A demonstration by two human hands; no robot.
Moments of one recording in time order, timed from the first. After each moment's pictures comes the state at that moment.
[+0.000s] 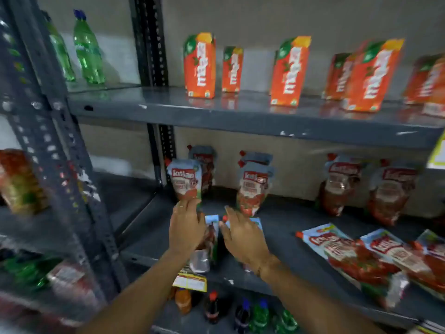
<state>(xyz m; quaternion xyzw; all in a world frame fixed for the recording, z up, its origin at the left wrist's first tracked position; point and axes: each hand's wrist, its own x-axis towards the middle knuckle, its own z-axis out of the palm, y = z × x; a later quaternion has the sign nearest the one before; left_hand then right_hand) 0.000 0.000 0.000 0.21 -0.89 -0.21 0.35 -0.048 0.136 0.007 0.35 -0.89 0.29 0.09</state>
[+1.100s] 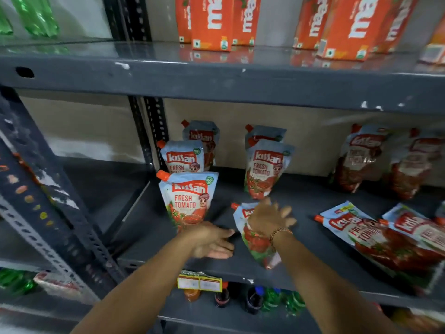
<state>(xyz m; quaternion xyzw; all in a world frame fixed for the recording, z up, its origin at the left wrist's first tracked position) -0.040 -0.023 -0.026 0.30 -0.61 -0.69 -0.25 -0.116 0.103 -0.011 0.01 -0.97 0.17 -0.14</state>
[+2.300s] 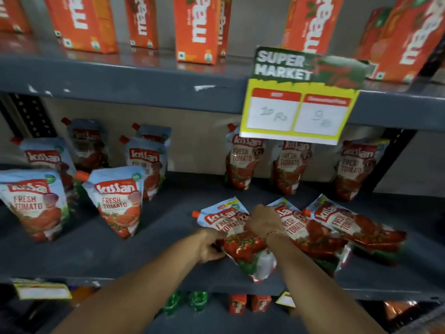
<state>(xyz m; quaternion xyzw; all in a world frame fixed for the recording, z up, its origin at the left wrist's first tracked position) -0.137 0.286 -0.019 0.35 -0.51 -0.77 -0.18 -0.209 0.398 -0.001 0.02 -0.98 0.13 -0.12</state>
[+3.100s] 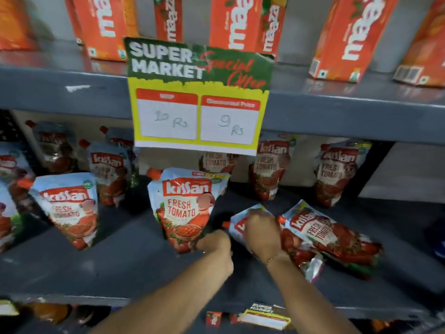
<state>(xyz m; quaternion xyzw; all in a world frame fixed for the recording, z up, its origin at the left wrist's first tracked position) -0.200 0.386 -0.042 0.46 -0.46 -0.76 0.03 -0.240 0.472 -0.026 0.15 -0.98 0.15 0.05</state>
